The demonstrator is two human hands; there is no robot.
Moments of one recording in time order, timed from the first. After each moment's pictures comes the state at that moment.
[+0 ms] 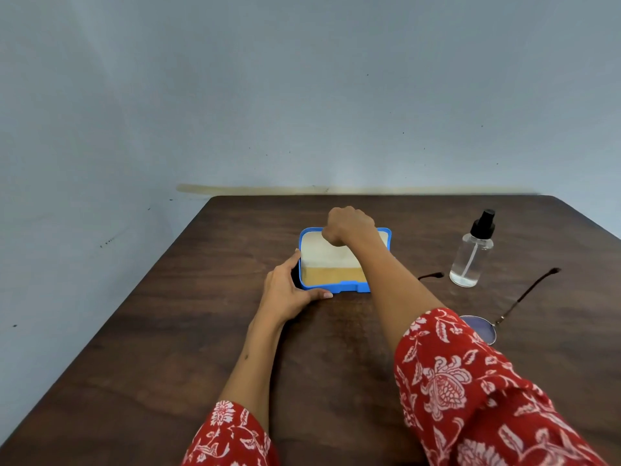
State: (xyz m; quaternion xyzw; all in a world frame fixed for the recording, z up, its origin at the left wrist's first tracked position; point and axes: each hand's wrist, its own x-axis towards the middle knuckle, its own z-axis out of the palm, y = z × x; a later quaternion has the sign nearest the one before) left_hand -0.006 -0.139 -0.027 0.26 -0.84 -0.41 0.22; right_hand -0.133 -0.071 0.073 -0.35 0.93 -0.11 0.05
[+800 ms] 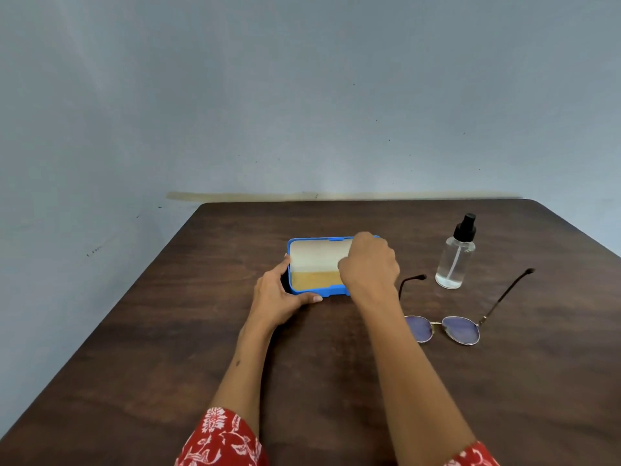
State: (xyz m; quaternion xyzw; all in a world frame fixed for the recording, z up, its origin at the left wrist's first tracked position) left_hand -0.005 -0.136 -0.026 0.26 -0.84 -0.42 0.23; right_hand -0.084 -0.005 0.064 -0.17 0.95 -0.25 -0.01
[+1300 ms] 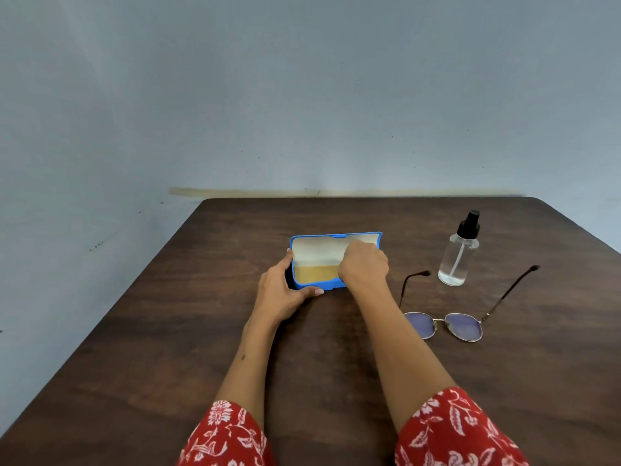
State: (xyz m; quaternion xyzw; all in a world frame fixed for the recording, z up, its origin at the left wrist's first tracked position) left_hand -0.006 -0.136 -0.027 0.25 -0.85 -0.41 0.23; right_hand -0.103 -0.026 0.040 -0.20 0.97 -0.16 0.05
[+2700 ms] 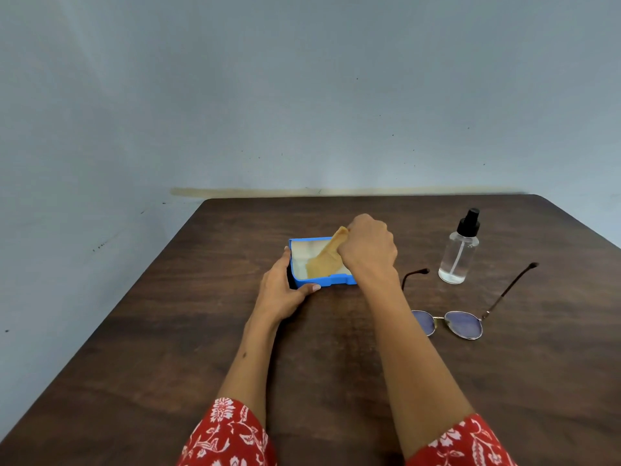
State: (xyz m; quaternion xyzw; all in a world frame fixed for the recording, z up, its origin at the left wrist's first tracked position) left_hand -0.009 -0.138 -0.030 0.25 -0.85 -0.42 0.23; right_hand -0.081 -0.009 0.083 -0.20 0.93 -0.32 0.00
